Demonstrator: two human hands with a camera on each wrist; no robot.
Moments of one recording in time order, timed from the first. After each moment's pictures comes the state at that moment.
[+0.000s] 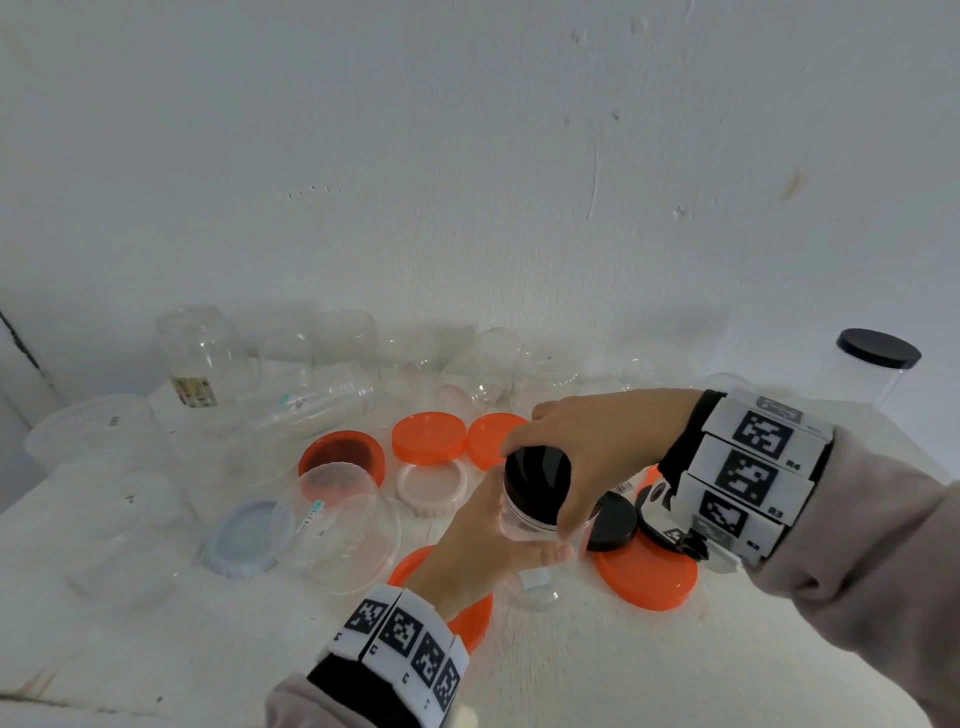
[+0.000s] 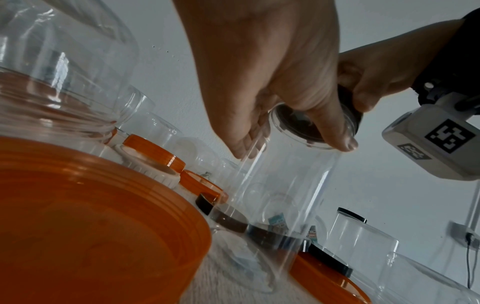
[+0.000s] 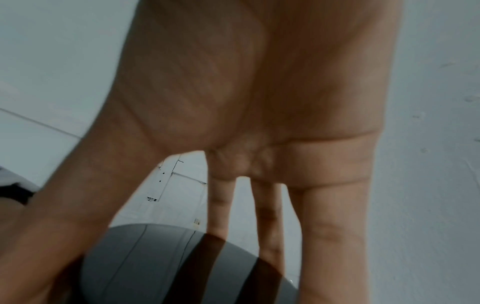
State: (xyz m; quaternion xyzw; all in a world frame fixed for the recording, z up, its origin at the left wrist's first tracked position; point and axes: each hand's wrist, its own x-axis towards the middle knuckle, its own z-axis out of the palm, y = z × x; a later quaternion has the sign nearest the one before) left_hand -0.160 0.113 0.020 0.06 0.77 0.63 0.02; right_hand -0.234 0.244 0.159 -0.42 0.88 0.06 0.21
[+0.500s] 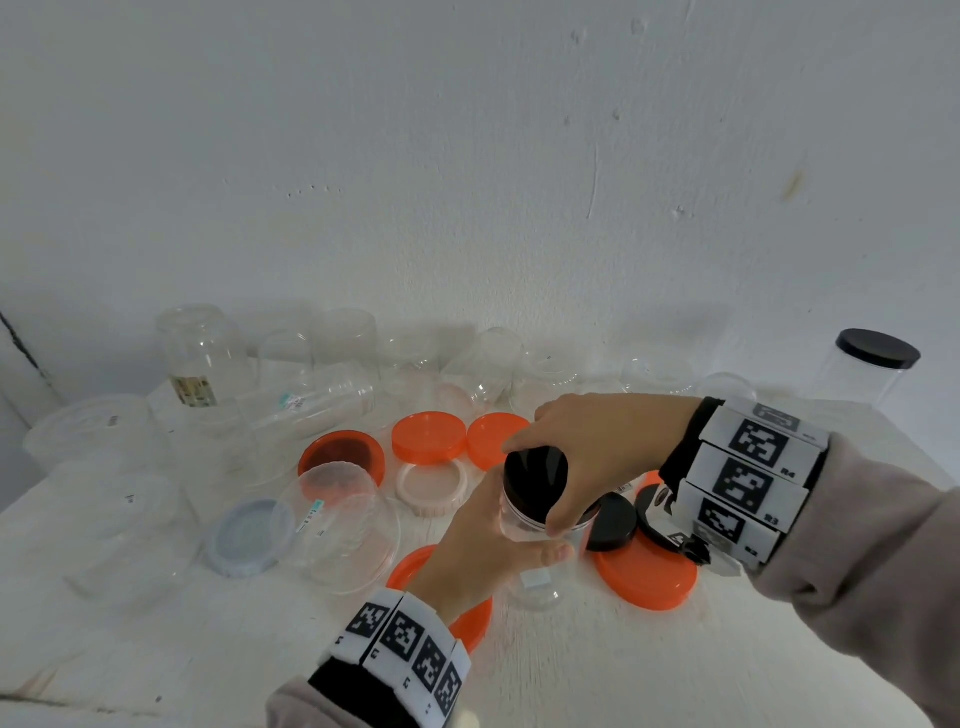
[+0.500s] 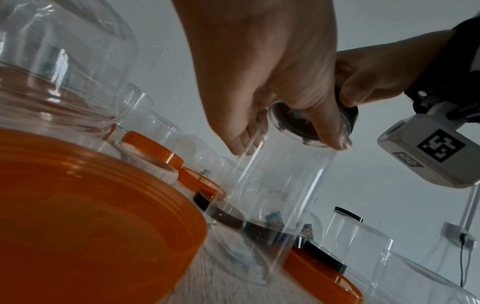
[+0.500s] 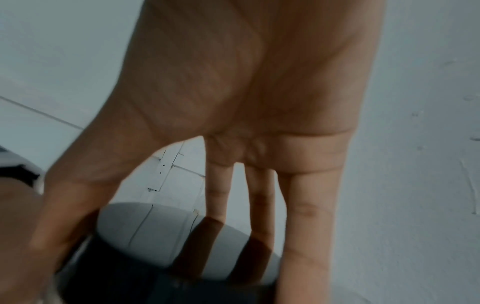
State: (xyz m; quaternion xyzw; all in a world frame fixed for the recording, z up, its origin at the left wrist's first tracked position) left_hand -0.157 0.116 0.021 0.06 0.77 0.64 0.01; right_hand -0.228 0.245 0.155 -0.43 0.89 0.04 0.16
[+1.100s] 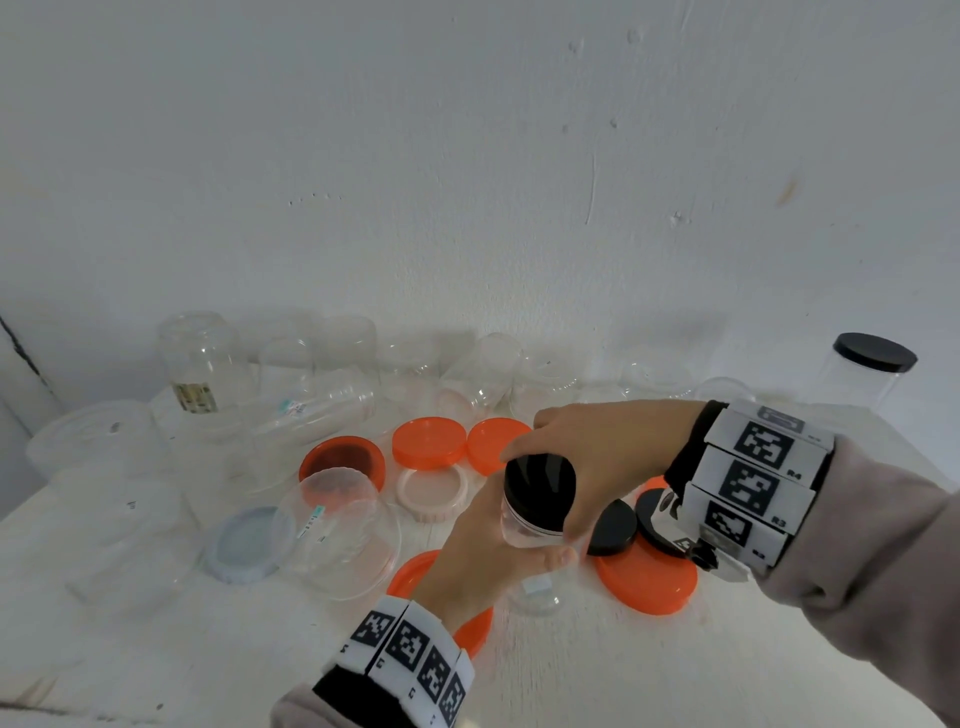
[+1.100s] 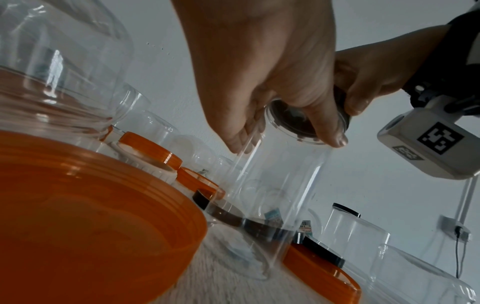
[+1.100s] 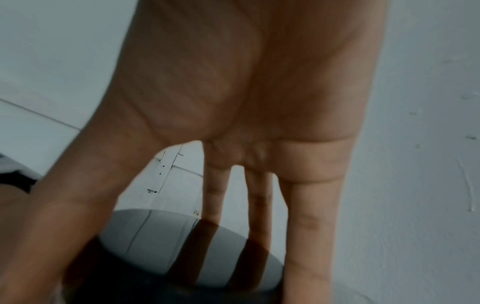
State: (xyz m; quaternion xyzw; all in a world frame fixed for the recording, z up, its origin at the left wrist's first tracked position) left_hand -0.153 0.119 0.024 0.06 0.77 0.64 -0.01; right_hand -0.233 0.250 0.156 -0.44 0.87 0.05 0.20
